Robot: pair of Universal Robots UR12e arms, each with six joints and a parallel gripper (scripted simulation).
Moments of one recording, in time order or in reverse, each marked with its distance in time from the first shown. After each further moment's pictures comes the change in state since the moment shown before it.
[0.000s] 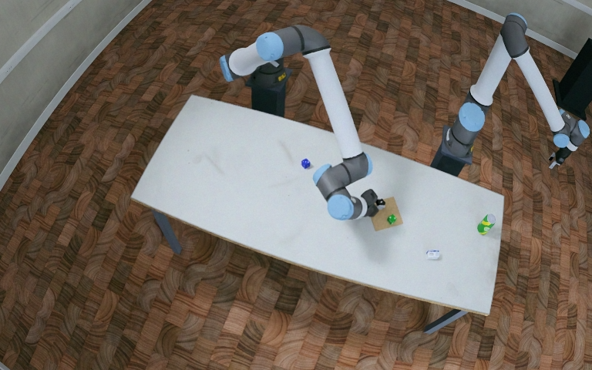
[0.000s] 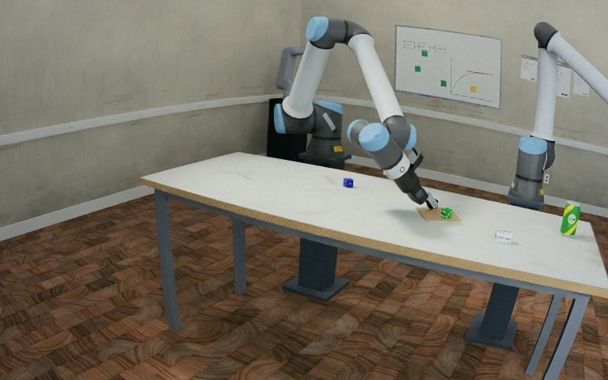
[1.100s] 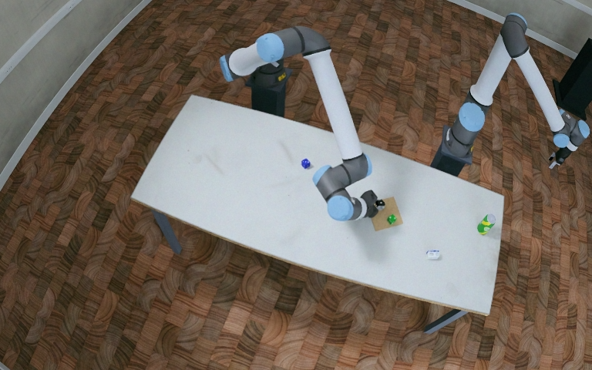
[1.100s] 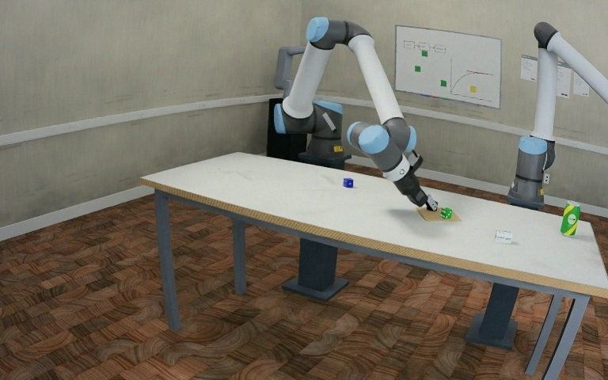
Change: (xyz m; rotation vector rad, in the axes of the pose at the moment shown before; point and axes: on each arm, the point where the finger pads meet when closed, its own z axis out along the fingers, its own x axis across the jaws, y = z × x) left arm 0.000 0.000 0.000 0.000 0.000 0.000; right arm 0.000 0.005 0.005 0.000 0.000 0.000
